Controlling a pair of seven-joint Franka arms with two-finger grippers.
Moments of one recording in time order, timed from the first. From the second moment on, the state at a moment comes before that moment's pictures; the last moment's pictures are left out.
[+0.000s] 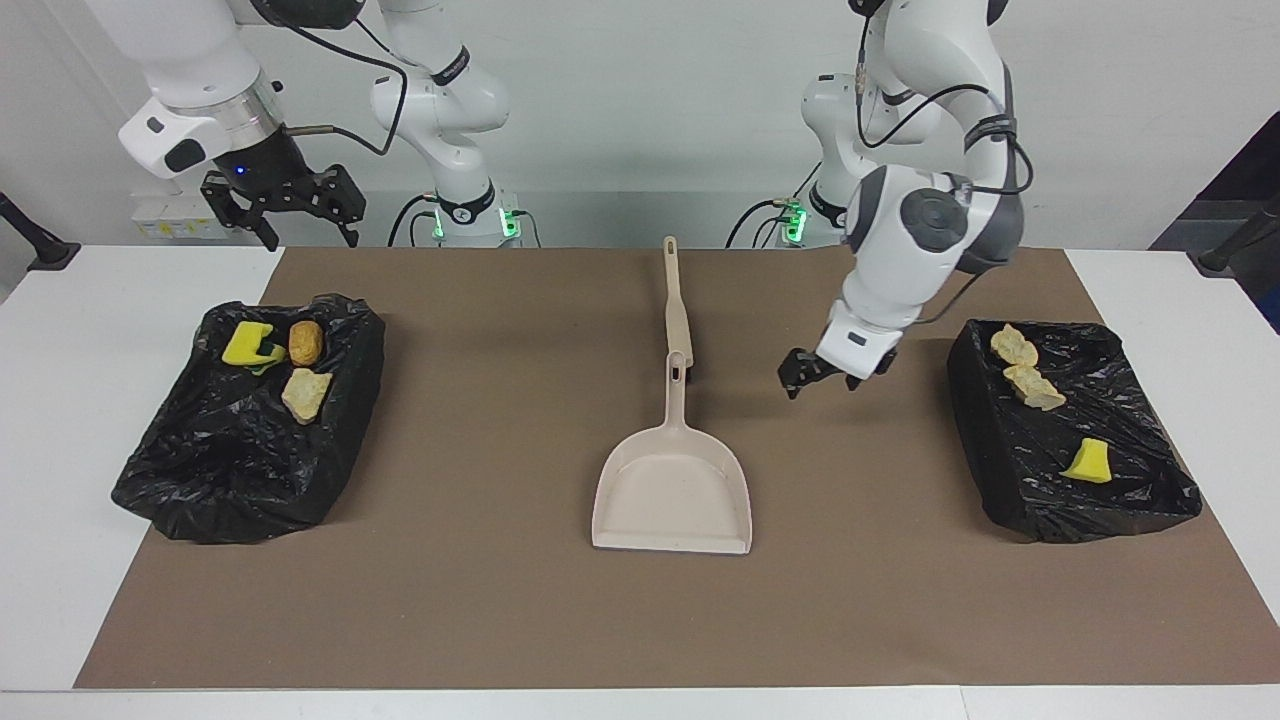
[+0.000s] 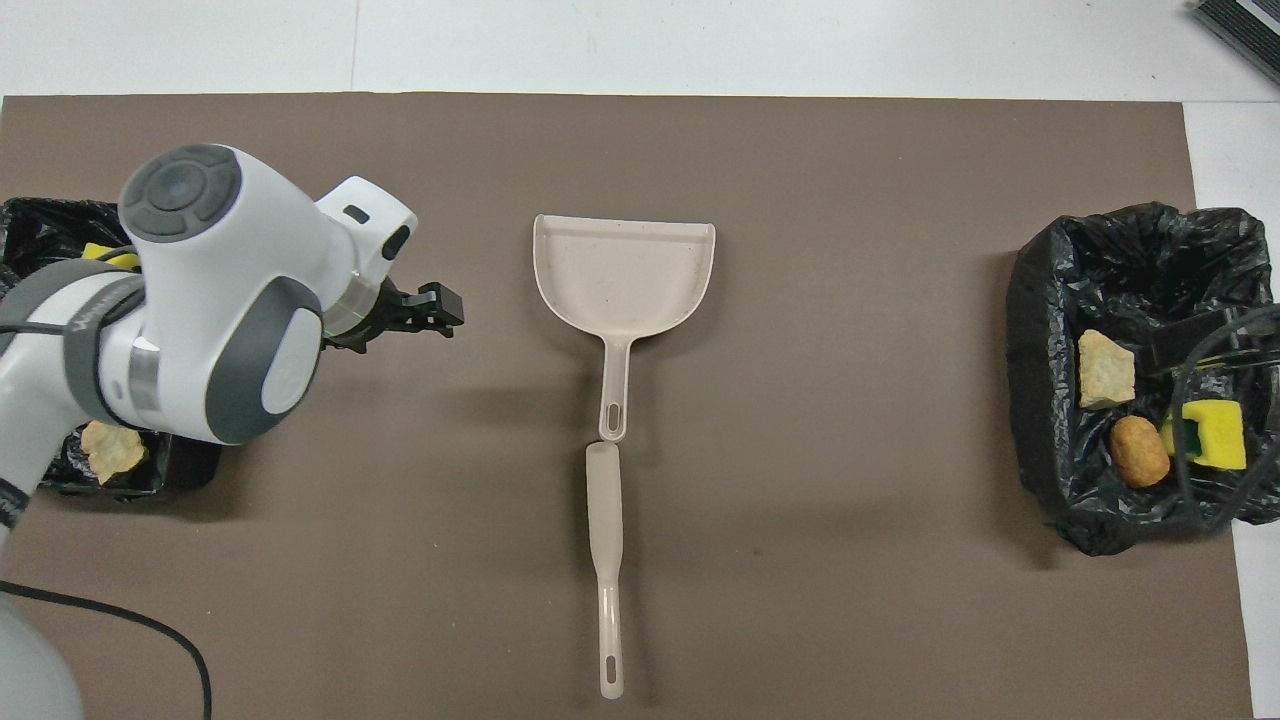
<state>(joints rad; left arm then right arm) -0.27 0.20 -0.01 -1.78 -0.09 1.95 -0.33 0.05 0.00 -0.09 -1.50 0.00 1.43 -0.09</state>
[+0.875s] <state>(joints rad) 0.00 0.00 -0.01 -1.73 -0.04 1.75 0.07 0.05 0.00 -0.09 -1.50 0.00 1.43 -0.09</state>
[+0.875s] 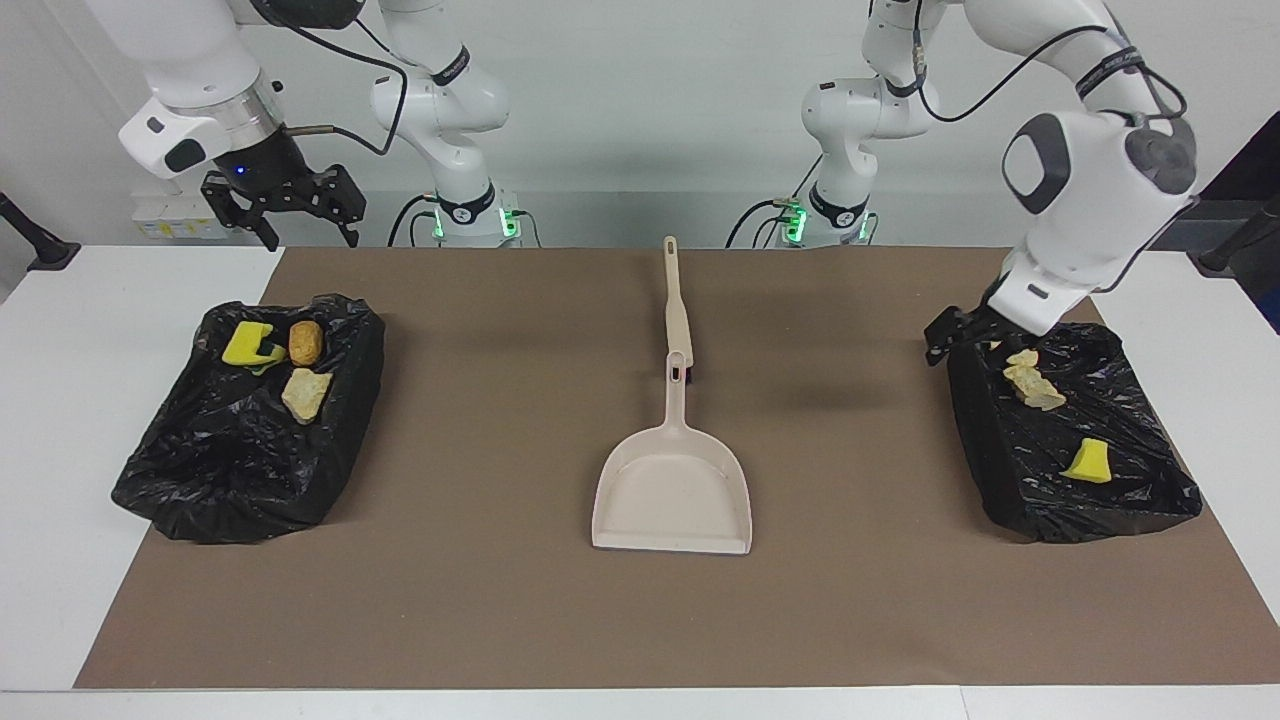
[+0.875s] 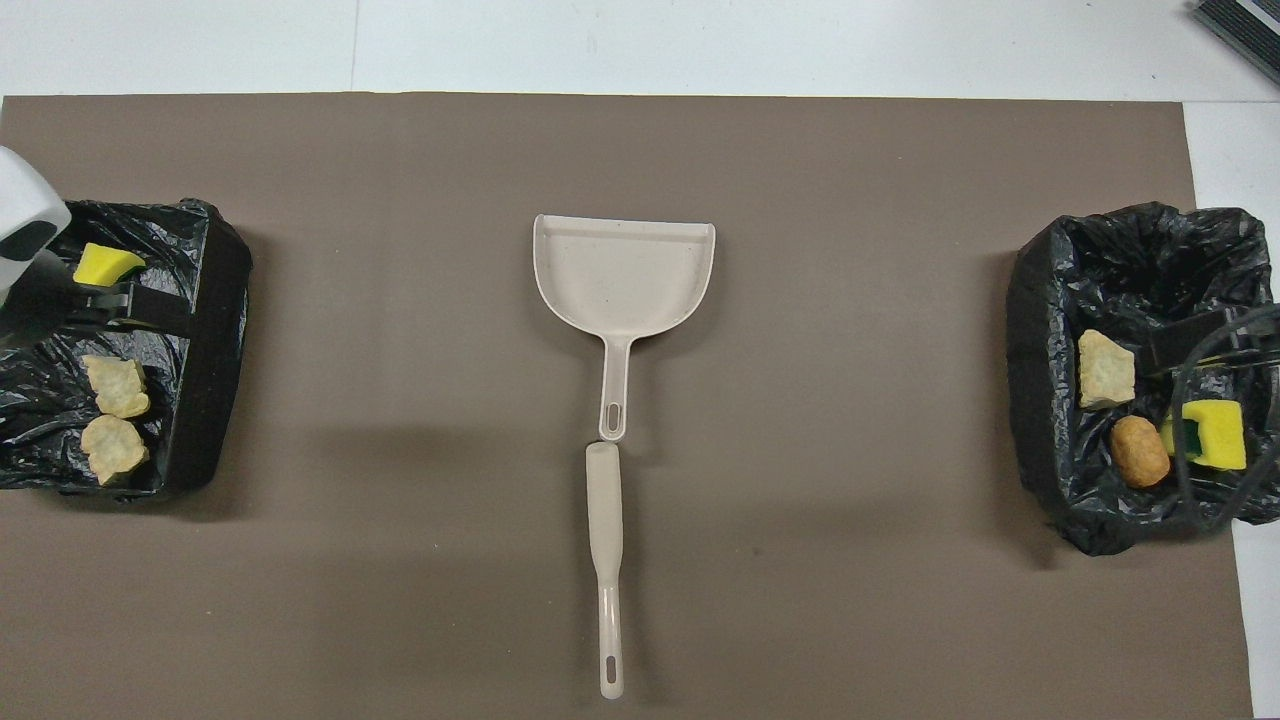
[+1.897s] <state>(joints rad) 0.00 -0.06 -0.03 -1.51 0.01 1.49 0.05 0.05 0.00 -0.09 -1.50 0.01 1.43 -0.09</state>
